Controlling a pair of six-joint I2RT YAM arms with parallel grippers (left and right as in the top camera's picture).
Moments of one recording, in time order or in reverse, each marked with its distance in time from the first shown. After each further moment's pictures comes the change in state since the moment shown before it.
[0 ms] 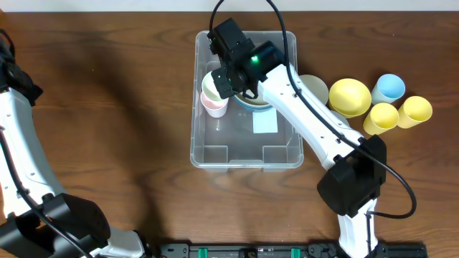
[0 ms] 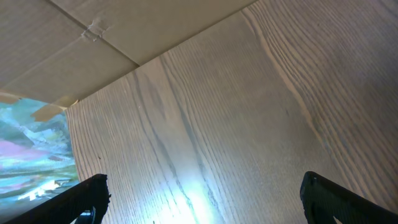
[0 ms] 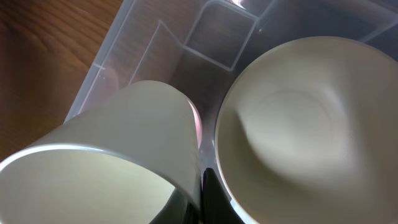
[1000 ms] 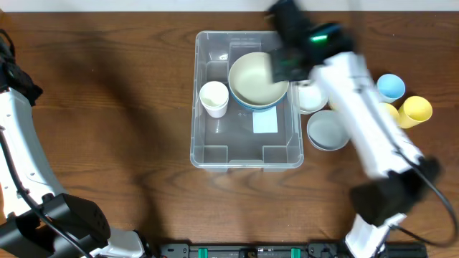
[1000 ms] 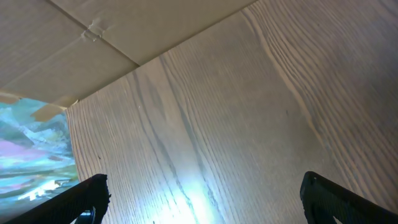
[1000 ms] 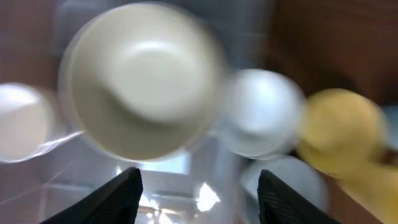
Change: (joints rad) left arm 0.000 0.000 0.000 0.000 0.000 0.000; right arm -0.252 -0.188 0.008 -0.264 0.133 0.110
